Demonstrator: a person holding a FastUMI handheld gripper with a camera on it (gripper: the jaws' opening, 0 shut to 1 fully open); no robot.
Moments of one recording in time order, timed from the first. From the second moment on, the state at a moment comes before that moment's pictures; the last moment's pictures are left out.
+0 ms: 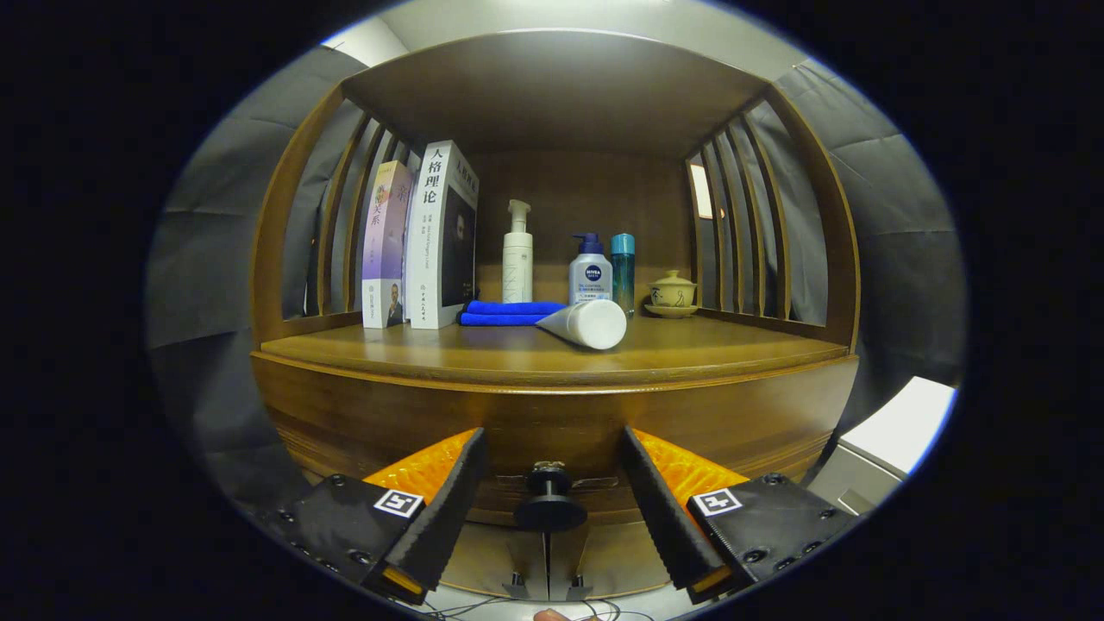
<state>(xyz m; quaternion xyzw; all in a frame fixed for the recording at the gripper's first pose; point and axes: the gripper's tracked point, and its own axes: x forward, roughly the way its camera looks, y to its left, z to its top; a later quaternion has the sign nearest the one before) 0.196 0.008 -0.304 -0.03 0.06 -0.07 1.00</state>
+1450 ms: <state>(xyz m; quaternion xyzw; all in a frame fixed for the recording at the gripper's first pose) -0.039 -0.033 -0.005 -0.05 -0.06 -0.05 1.00</state>
